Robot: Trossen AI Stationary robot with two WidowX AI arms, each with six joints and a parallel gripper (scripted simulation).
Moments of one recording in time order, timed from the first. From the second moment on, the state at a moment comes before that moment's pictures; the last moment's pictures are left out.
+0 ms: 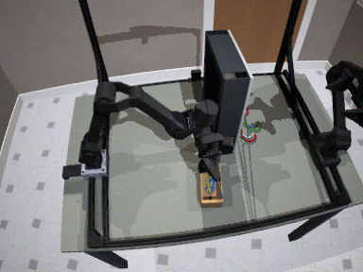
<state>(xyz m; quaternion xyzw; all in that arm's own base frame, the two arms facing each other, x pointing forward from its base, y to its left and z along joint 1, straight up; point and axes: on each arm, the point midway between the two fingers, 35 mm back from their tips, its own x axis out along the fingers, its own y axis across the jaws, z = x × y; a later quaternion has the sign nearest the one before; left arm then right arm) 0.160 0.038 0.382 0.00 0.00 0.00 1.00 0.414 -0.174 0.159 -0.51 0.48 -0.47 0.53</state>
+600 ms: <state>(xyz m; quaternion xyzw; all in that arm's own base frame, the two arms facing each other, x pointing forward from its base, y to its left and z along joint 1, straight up) 0.160 0.038 0.382 0.00 0.00 0.00 1.00 0.414 -0.164 0.163 -0.52 0.48 -0.47 0.53</state>
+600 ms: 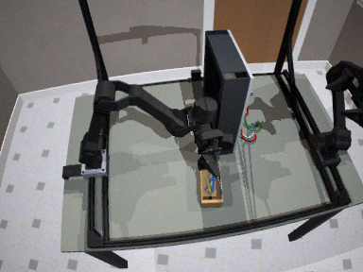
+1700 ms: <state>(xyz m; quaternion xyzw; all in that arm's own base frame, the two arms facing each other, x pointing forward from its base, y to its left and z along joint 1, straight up) 0.160 0.038 0.381 0.00 0.00 0.00 1.00 0.404 -0.149 0.168 -0.51 0.49 -0.48 0.51</state>
